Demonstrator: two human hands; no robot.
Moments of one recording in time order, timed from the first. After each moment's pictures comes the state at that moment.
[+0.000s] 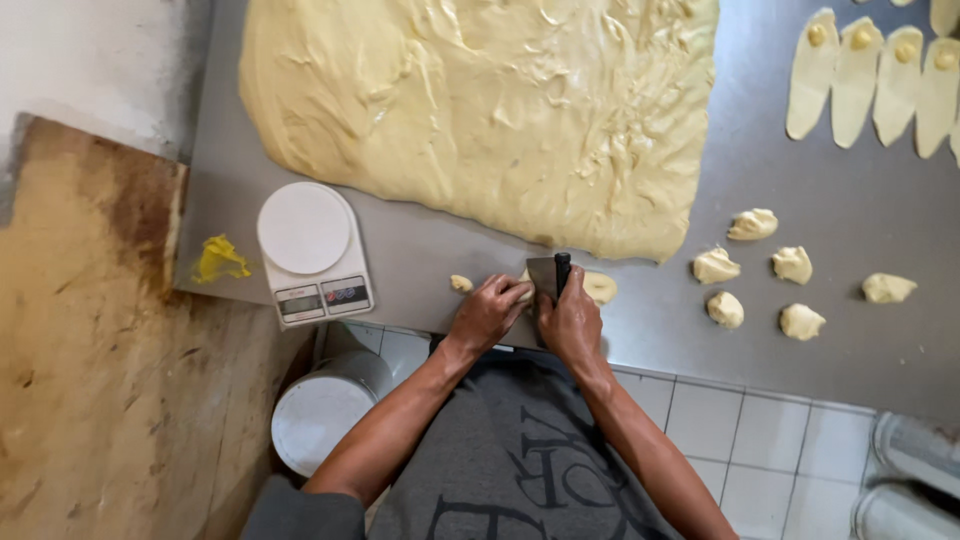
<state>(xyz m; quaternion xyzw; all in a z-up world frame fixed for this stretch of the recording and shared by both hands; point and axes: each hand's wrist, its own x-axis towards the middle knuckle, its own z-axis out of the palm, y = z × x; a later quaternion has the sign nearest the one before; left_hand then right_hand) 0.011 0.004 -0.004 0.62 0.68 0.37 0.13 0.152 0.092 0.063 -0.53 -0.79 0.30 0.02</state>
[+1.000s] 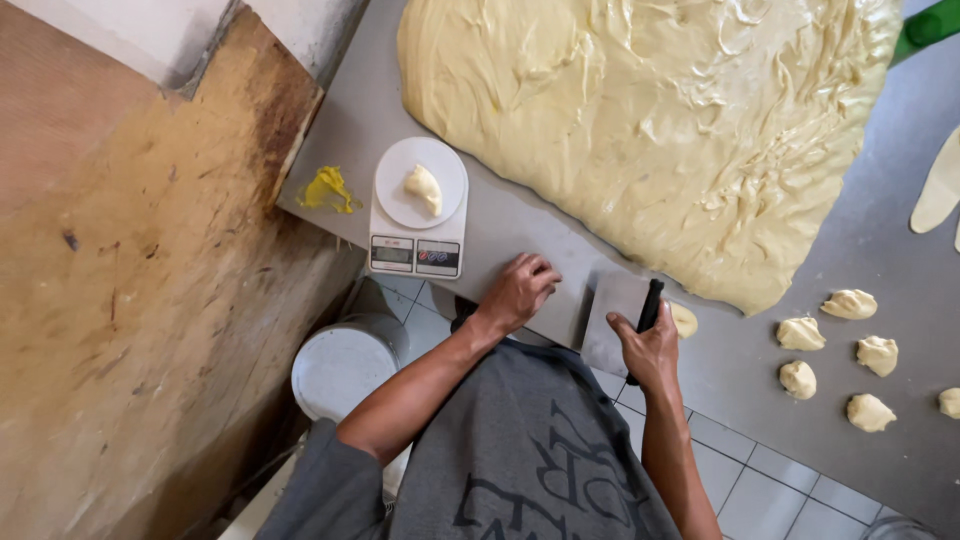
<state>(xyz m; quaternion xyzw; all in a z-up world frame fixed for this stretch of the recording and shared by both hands) -0.055 -0.044 -0.042 0.57 0.75 0.34 0.10 0.146 0.082 0.080 -0.56 -0.71 0.43 0.09</state>
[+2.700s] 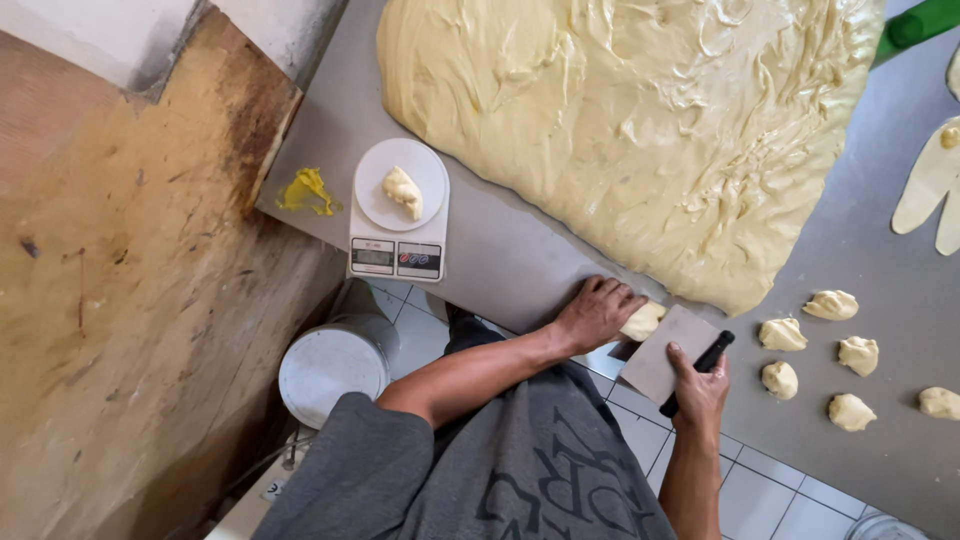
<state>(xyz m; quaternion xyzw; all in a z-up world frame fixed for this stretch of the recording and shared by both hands) 0.066 0.058 -0.042 0.66 0.70 0.29 -0.02 0.213 0.092 0.101 -0.66 -0.53 0.48 0.24</state>
